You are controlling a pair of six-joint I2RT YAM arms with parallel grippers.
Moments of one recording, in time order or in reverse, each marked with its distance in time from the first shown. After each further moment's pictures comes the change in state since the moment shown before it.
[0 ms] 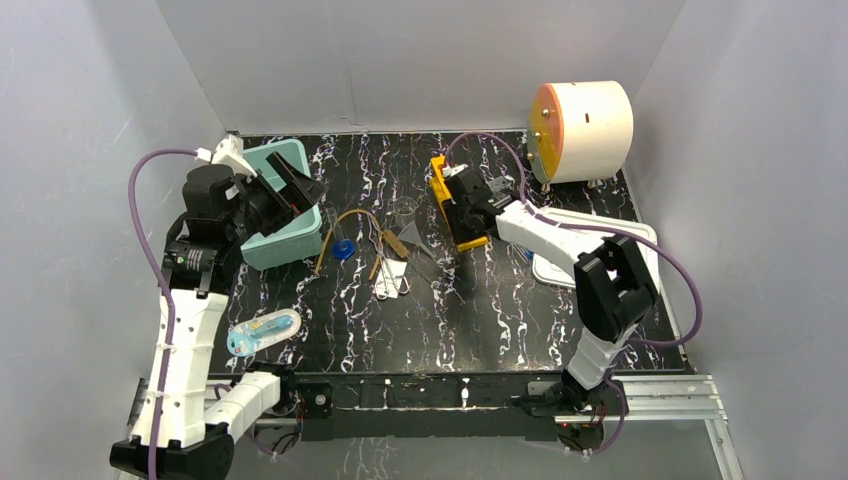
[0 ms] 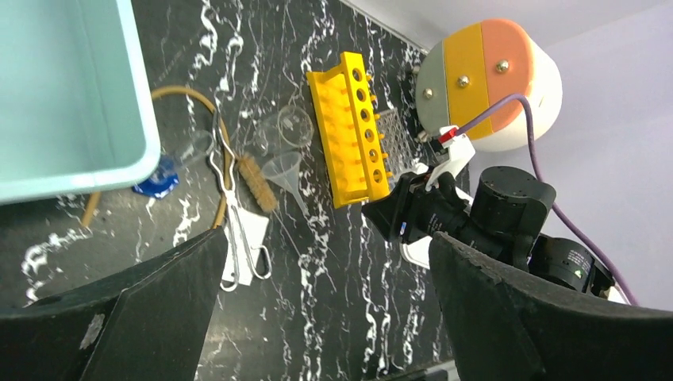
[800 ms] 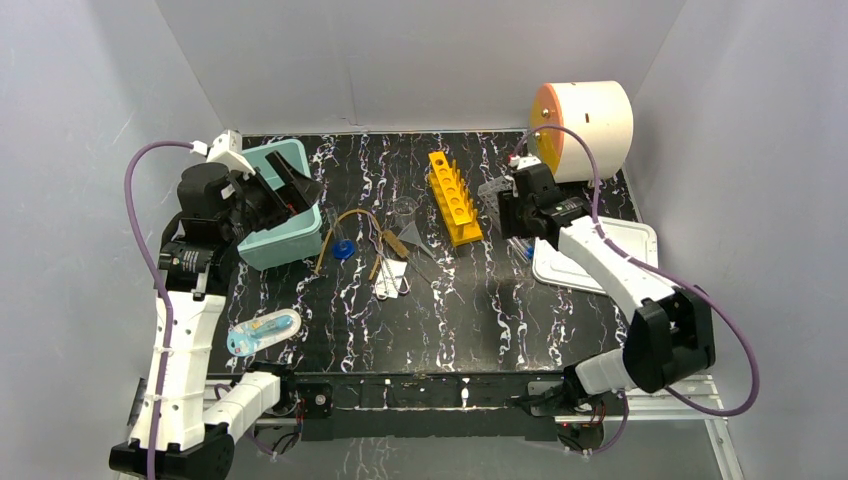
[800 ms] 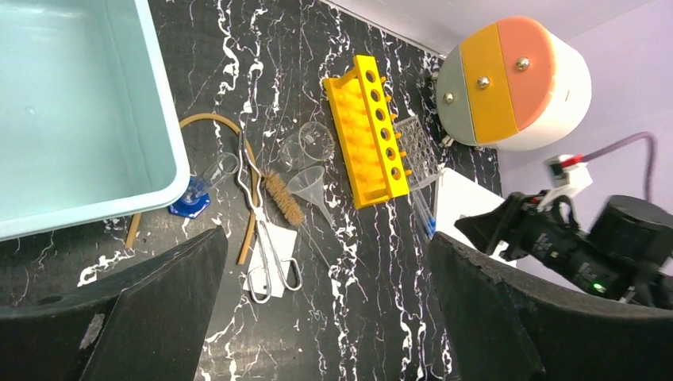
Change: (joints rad) left arm 0.000 0.014 0.062 -0.017 -0.046 0.135; right arm -0.215 -0.330 -0.157 -0.010 -0.021 -0.033
